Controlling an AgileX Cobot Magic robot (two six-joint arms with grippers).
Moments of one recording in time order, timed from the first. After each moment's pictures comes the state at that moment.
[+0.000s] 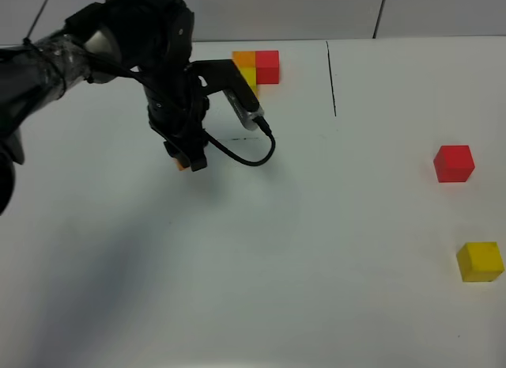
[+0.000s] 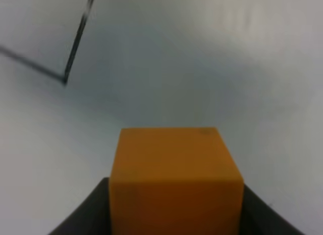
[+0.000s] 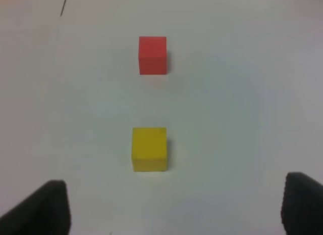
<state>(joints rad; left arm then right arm) -0.48 2.21 -1.79 0.08 1.08 0.67 -0.03 0.05 -0.50 0.01 1.06 -0.02</state>
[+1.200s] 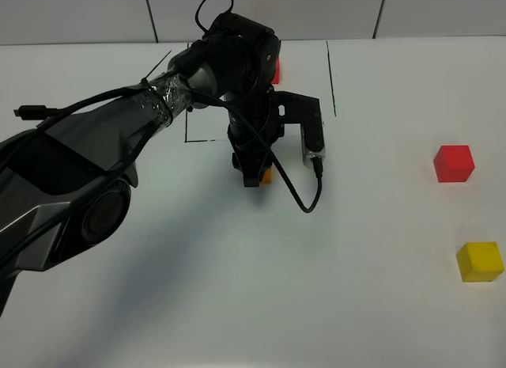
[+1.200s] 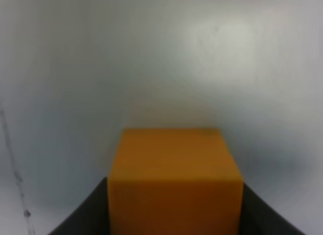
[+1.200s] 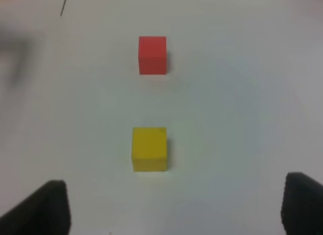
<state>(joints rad) -0.60 2.53 -2.20 0.01 1.19 0.98 -0.03 0.05 -0.50 0.02 1.06 -0.02</state>
